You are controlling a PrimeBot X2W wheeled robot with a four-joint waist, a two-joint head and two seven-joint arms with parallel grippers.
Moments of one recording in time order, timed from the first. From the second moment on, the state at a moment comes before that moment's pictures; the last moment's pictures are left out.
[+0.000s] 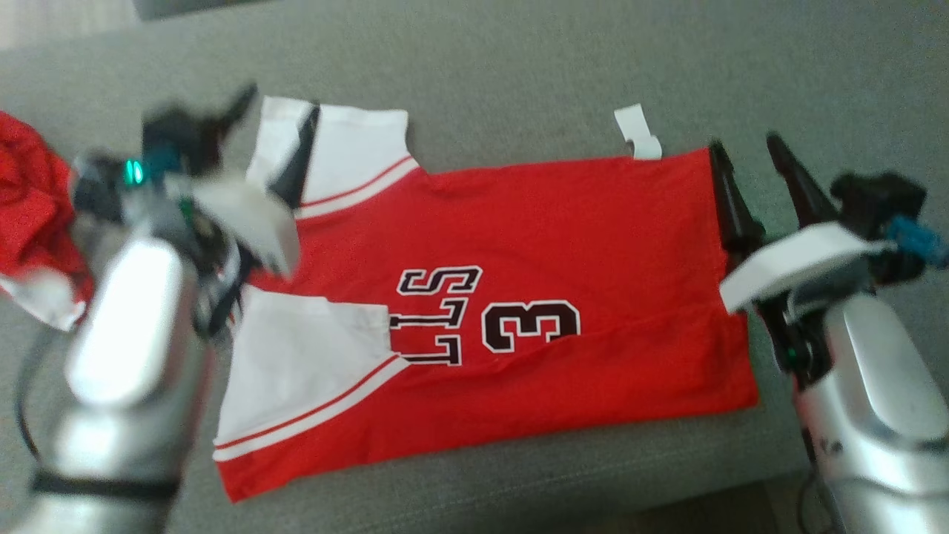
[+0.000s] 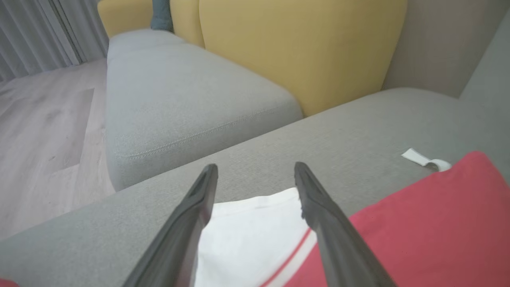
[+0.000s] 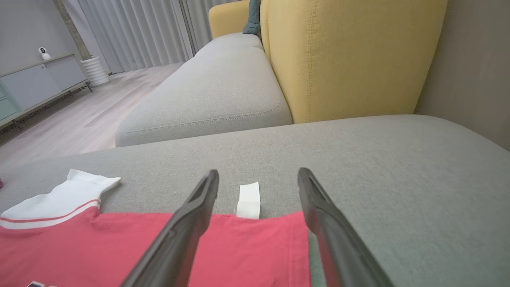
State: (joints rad) left arm -0.58 0.20 -0.28 0.37 -0.18 -0.12 0.05; right arm -0.43 -0.15 0.13 0.37 0.30 0.13 -0.01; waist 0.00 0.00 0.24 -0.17
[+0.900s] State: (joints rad) left arm -1.05 0.49 -0.70 0.90 -0.39 -0.13 0.33; right arm -0.65 -0.14 0.26 0.47 0.34 0.13 -0.05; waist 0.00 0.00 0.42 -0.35
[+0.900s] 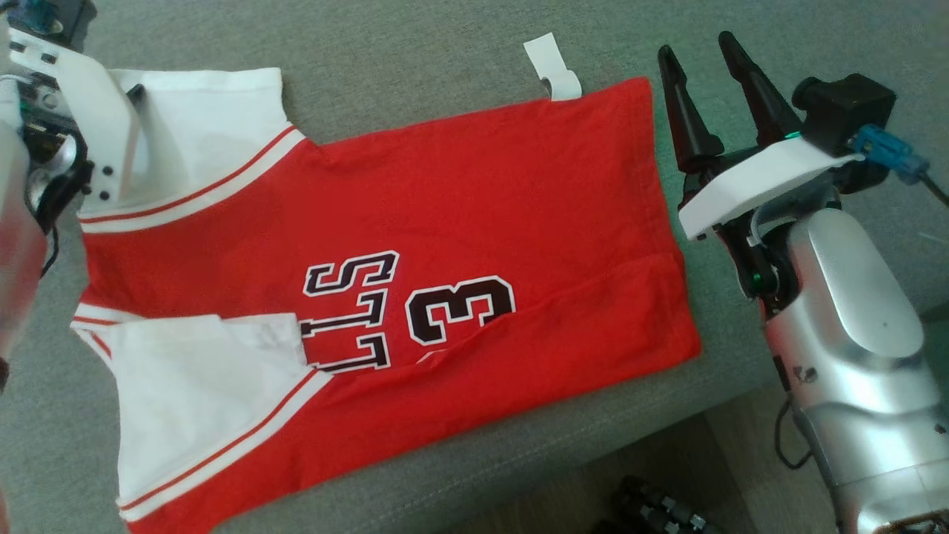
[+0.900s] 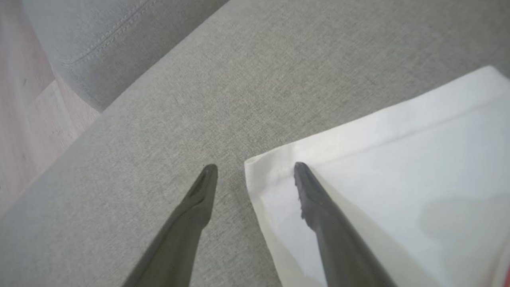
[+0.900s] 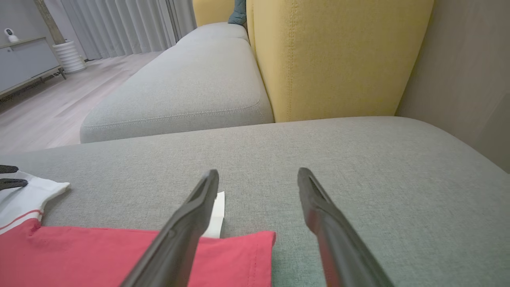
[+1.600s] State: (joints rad) left arm -1.12 0.48 -0.81 0.92 -0.62 -0.13 0.40; right arm -0.69 -0.16 0.25 0.47 0.34 0.13 -0.05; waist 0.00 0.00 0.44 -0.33
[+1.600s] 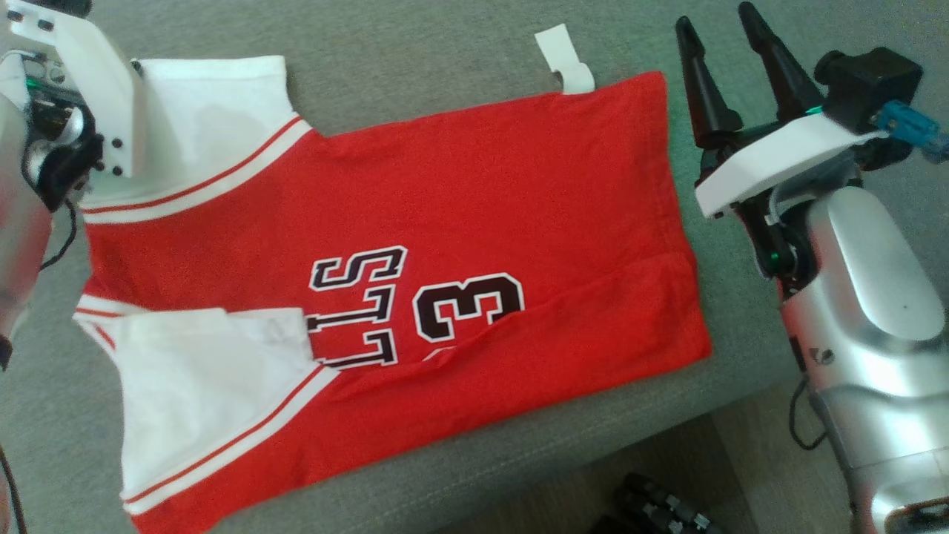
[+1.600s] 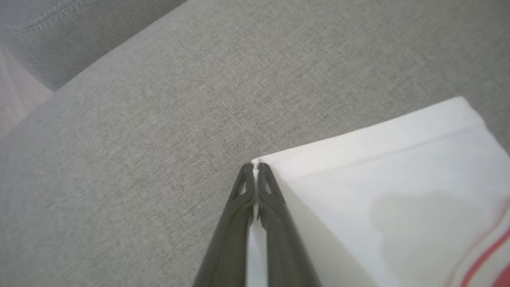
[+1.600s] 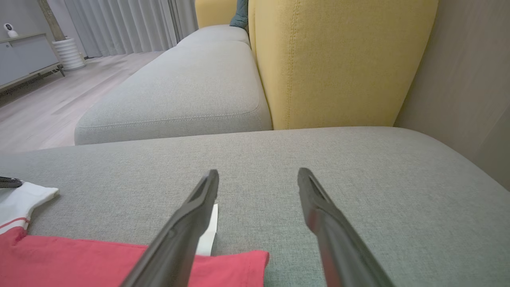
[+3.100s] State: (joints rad) left arm -0.94 0.53 -0.86 0.32 -0.66 -0.01 0.16; right arm -0.79 -0.34 0.32 0.92 0.61 0.13 0.29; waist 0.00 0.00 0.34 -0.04
